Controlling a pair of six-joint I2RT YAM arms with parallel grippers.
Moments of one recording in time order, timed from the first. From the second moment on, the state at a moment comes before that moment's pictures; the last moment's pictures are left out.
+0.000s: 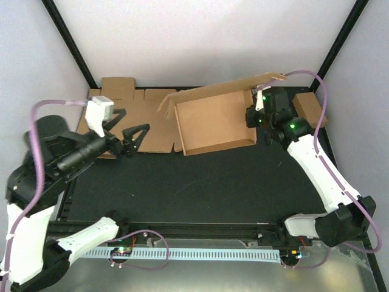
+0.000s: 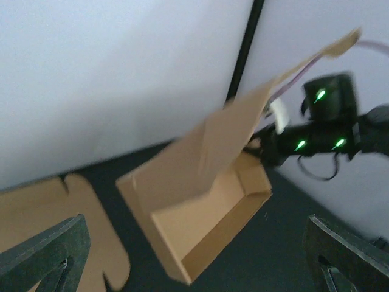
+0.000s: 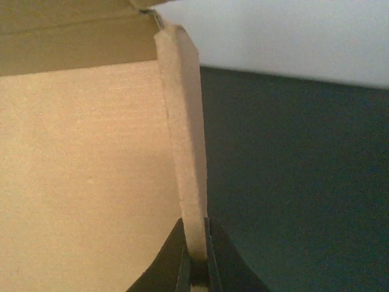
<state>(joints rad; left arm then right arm) -0.51 0.91 1.75 -0.97 0.21 -0.18 0.39 1.29 1.32 -0.61 0.10 0.09</state>
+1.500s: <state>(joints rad) -0.53 1.00 0.80 -0.14 0.15 -0.38 0.42 1.35 0.87 -0.71 -0.13 0.32</state>
